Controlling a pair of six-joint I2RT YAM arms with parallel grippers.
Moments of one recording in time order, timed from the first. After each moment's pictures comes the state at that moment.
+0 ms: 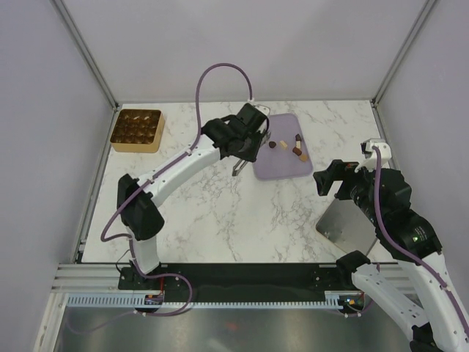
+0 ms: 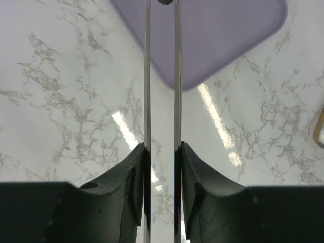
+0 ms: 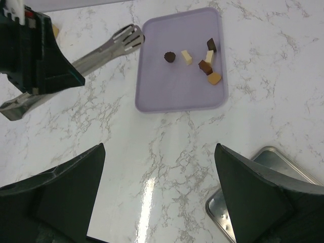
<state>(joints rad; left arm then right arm) -0.82 1.88 1.86 -0.90 -0.20 -0.29 0.42 0.62 1.03 -0.74 0.15 0.36</state>
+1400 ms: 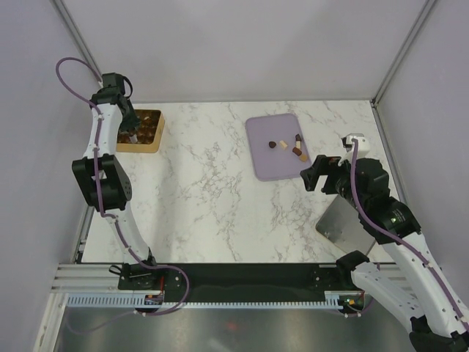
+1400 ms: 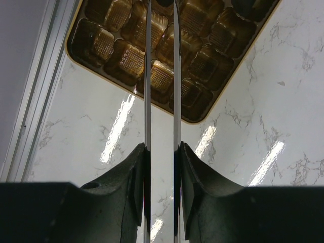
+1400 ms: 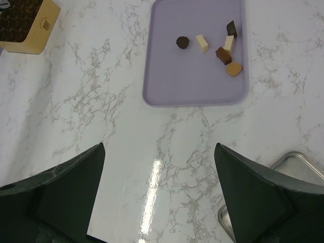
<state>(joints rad) 0.16 2.02 1.97 -0.92 -0.15 -0.24 0.42 0.72 0.95 -0.62 0.08 0.37</state>
